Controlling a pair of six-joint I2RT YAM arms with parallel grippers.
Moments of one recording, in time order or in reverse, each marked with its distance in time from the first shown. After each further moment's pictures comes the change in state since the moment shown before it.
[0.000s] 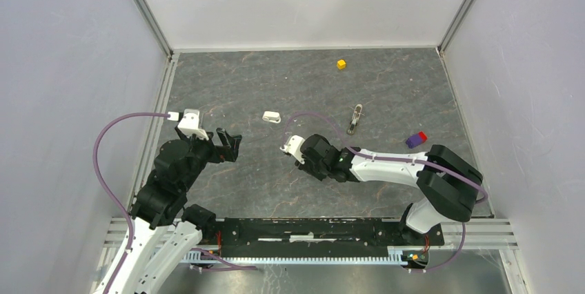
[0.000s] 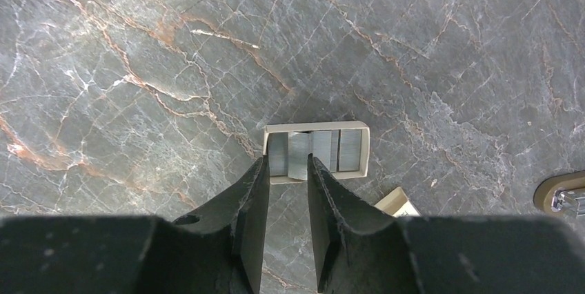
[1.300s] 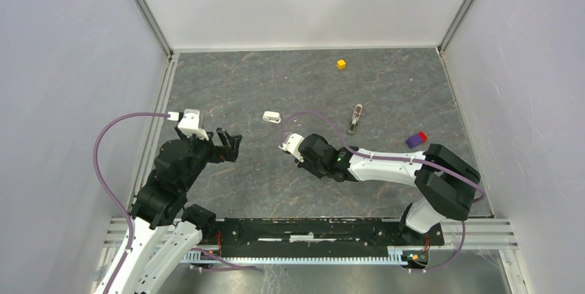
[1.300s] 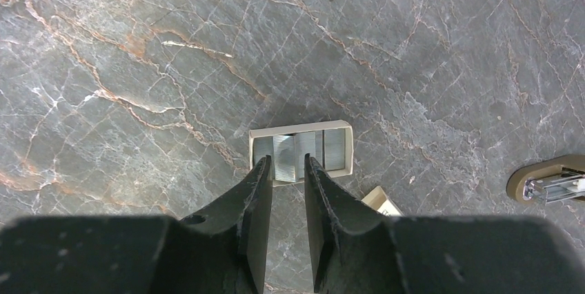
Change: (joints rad) left arm 0.000 0.001 0.000 0.000 0.000 0.000; right arm 0.007 0.023 0.019 0.000 0.071 -0.002
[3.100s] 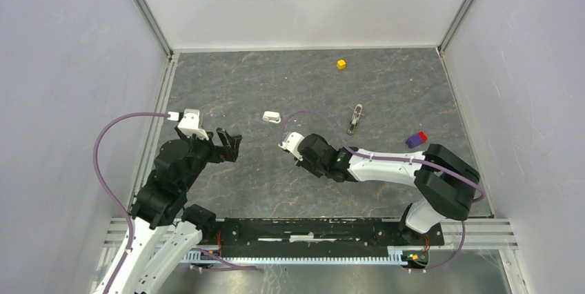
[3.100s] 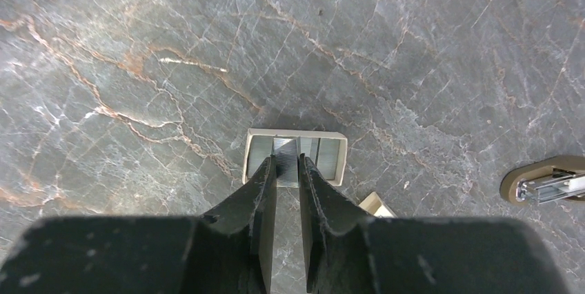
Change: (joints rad) left arm 0.000 0.000 0.000 0.000 0.000 0.000; right arm 0.006 0.012 0.000 0.026 0.025 0.011
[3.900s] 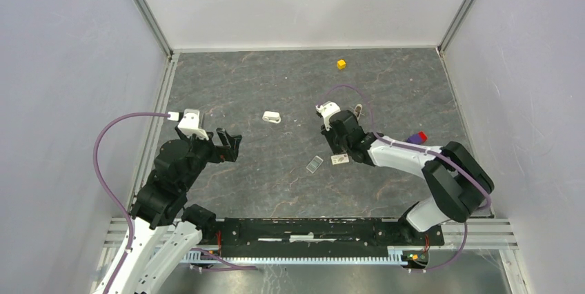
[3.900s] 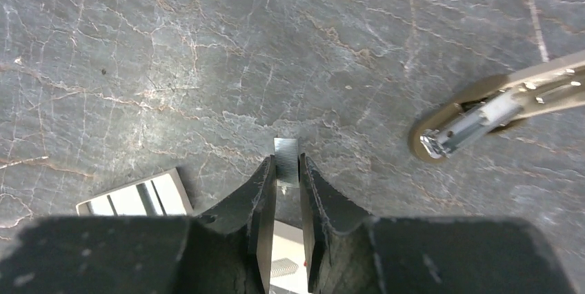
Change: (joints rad) left arm 0.000 0.000 0.000 0.000 0.000 0.000; right arm -0.325 -0.084 -0.091 0.158 -0.063 0.153
